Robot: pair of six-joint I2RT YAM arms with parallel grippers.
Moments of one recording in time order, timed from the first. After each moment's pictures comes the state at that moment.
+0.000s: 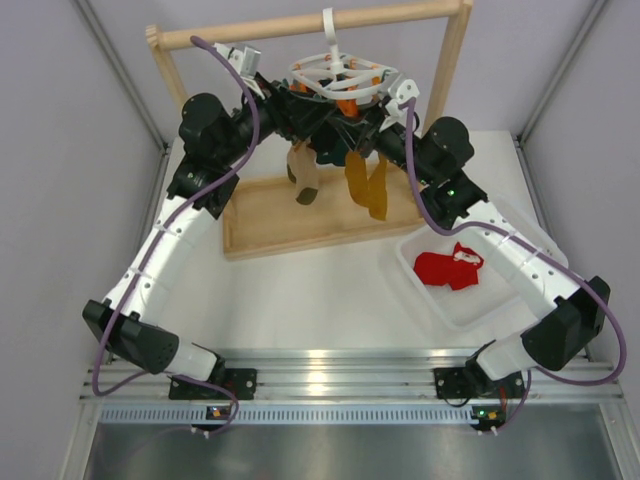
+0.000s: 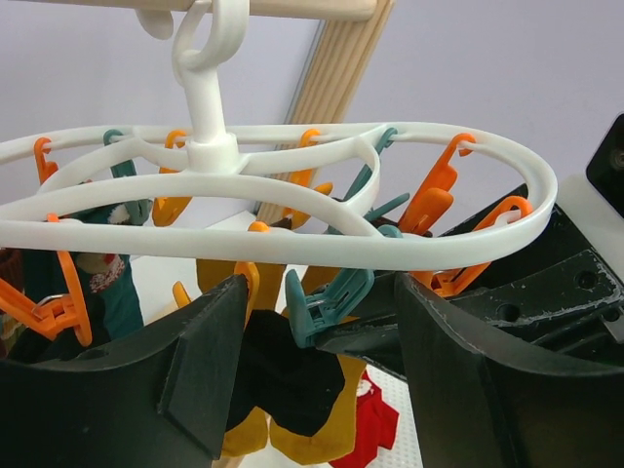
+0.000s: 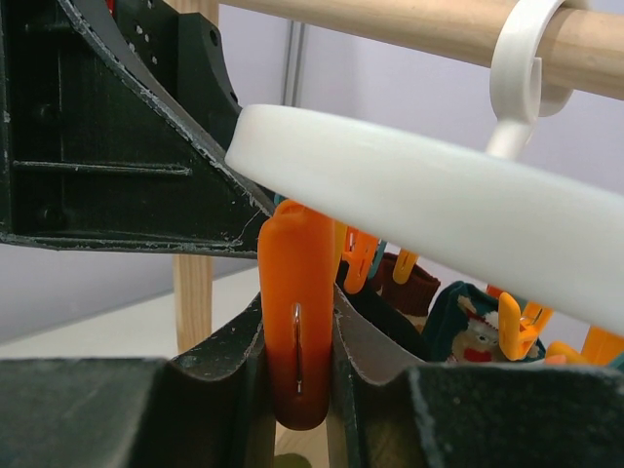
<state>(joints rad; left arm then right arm) -0.42 1.45 1.65 0.07 0.47 -0.50 0.63 1.45 1.47 0.33 -0.34 -0.07</state>
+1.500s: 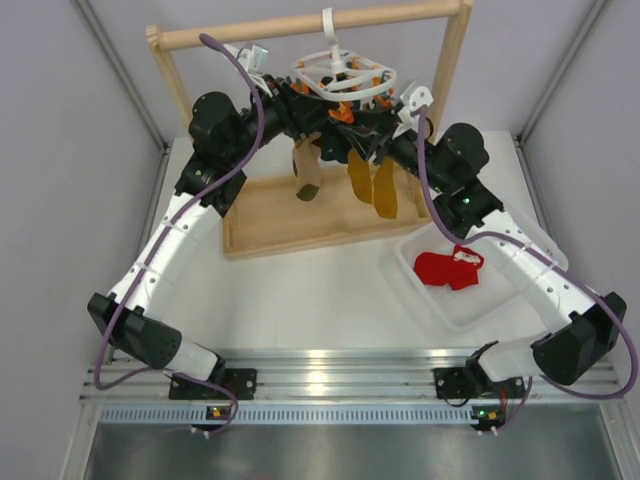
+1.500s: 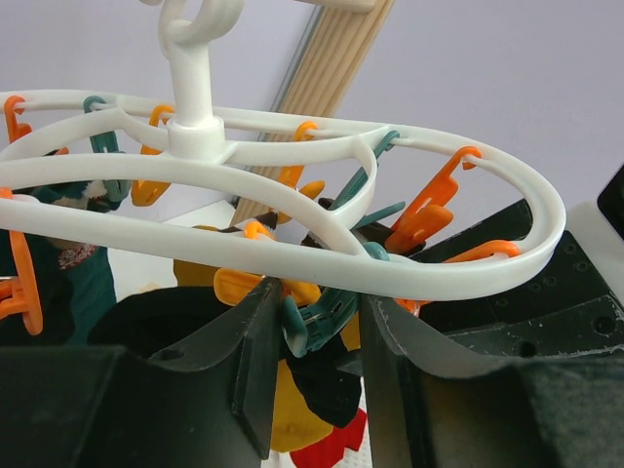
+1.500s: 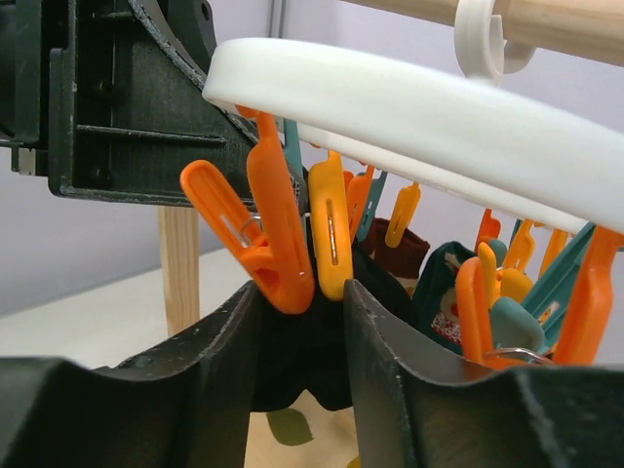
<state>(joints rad) -0.45 1.48 1.68 0.06 0.44 -0.58 0.59 1.37 1.40 0.27 -0.33 -0.09</state>
